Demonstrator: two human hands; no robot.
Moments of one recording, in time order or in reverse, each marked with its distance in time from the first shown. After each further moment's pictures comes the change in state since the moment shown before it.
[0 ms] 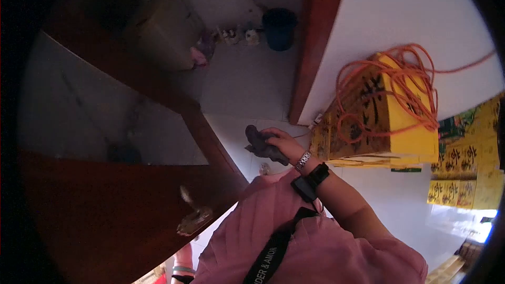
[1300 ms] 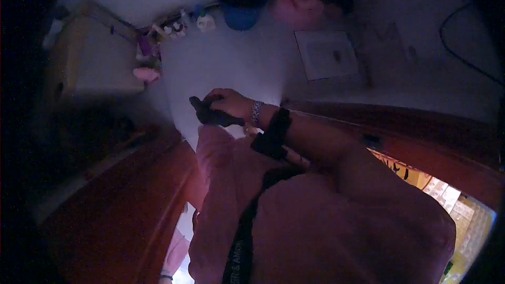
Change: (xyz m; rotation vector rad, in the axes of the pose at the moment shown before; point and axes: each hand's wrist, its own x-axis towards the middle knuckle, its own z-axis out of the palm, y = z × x) left_hand 0.654 0.100 -0.262 -0.298 -0.121 0.219; right_hand 0.557 -0.221 -0.007 -0.207 -0.010 -0.009
